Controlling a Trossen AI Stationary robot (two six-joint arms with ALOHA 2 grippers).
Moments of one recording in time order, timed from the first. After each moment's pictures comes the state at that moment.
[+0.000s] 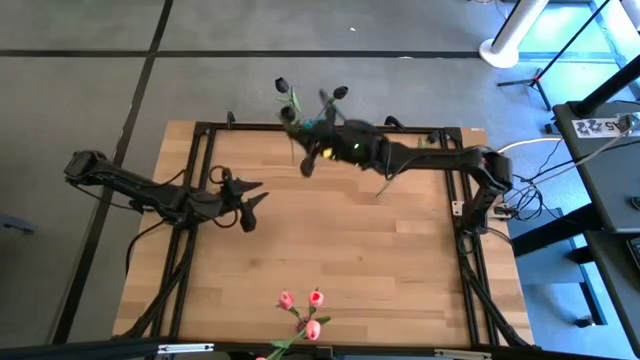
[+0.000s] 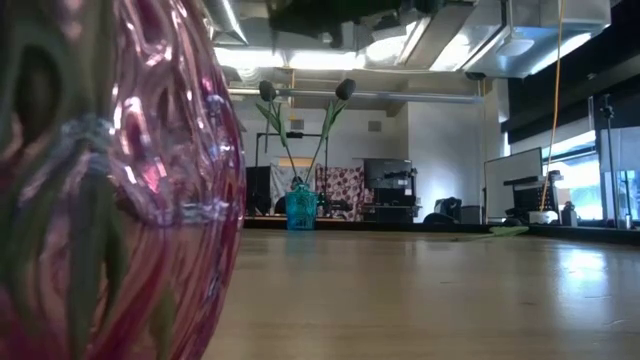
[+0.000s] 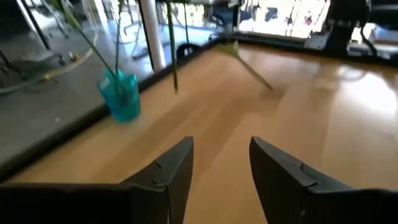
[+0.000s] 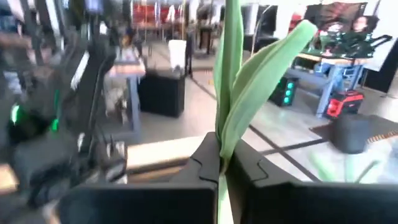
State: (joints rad) left arm -0.26 0.75 0.29 0.06 -0.79 -0.27; right arm -0.18 1.77 1.49 0.27 0.16 -0.05
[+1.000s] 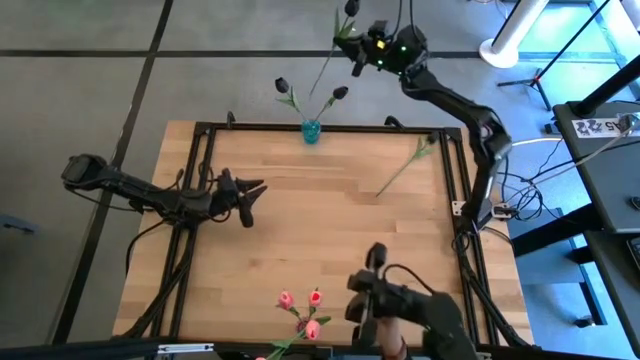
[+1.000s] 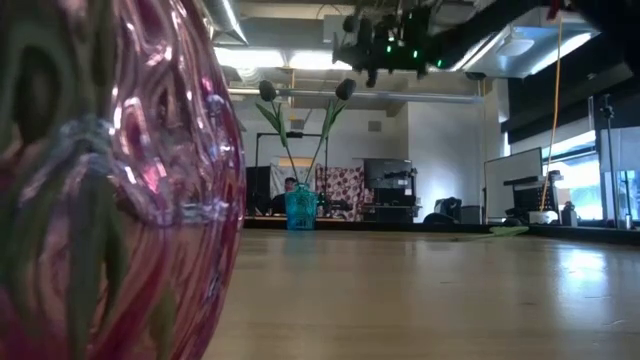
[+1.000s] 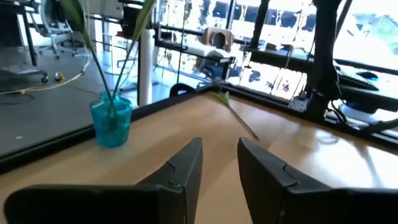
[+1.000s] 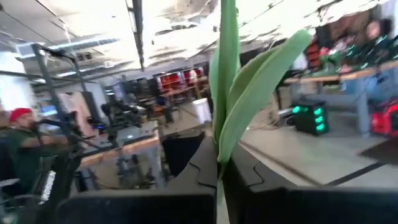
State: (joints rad) left arm -0.17 0.75 0.07 0.60 -0.73 -0.22; right arm -0.87 1.91 1.71 0.47 -0.60 0.36
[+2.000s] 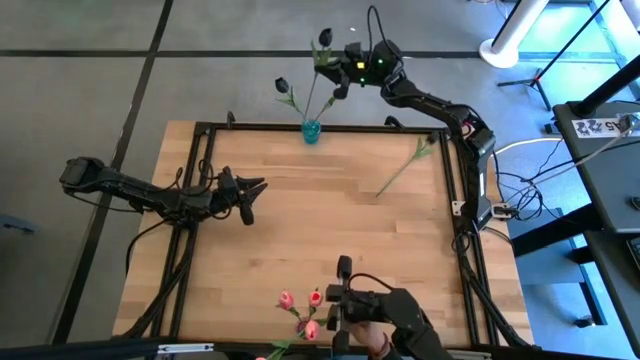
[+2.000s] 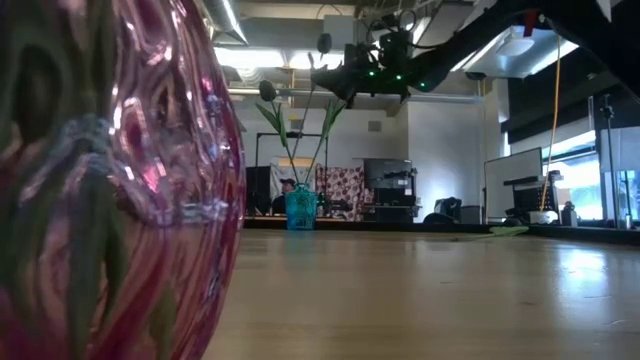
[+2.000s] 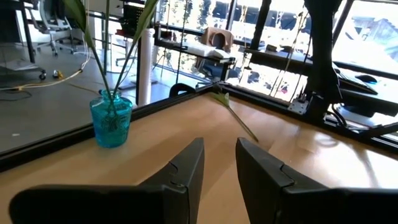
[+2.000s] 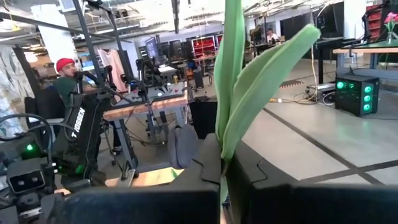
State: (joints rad) left arm -0.12 0.75 0.07 0.61 -0.69 -0.23; right arm -0.81 2.04 1.71 0.48 -0.74 0.25
